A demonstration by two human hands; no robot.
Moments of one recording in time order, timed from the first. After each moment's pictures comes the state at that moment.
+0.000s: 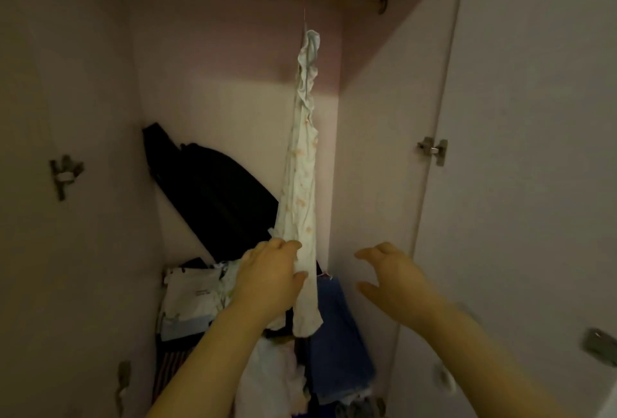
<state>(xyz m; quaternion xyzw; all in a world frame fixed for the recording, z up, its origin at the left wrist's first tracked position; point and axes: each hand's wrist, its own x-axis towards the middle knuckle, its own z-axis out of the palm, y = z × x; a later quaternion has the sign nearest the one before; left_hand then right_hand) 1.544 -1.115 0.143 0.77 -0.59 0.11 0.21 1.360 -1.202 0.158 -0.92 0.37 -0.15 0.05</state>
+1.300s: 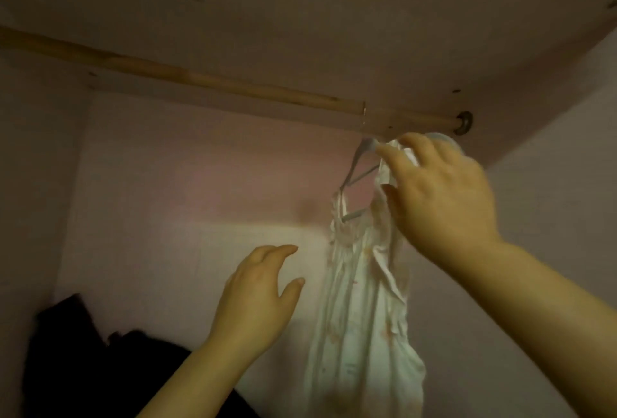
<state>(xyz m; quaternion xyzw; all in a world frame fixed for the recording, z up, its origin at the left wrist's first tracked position) 1.839 -1.462 0.335 0.63 -0.56 0.27 0.47 1.638 -1.525 0.444 -0.71 0.31 -0.49 -0.40</state>
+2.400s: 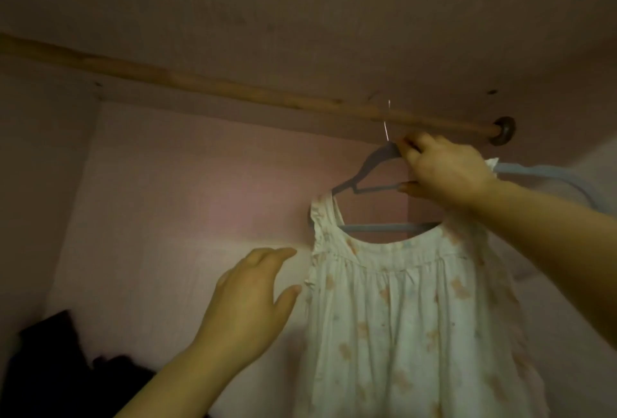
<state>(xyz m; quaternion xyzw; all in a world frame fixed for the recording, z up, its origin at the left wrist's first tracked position) 1.849 -1.510 0.362 0.65 -0.53 0.34 0.43 1.662 -1.683 0.538 -0.76 0.26 -0.38 -0.46</state>
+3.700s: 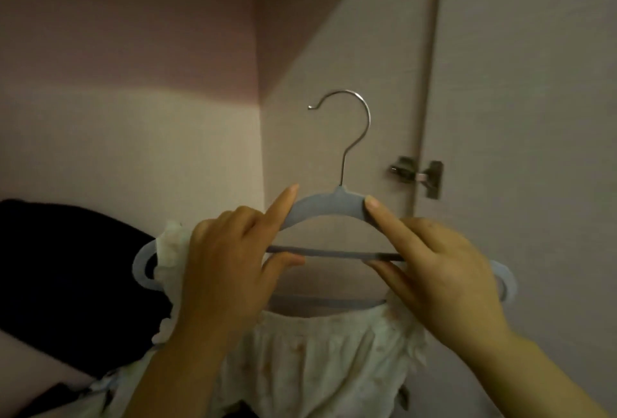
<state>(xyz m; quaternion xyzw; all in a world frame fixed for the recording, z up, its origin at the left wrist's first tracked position) 1.632 -1.339 0.221 0.50 -0.71 0.29 0.41 1.411 -1.378 0.208 -0.79 0.33 -0.43 -0.28</state>
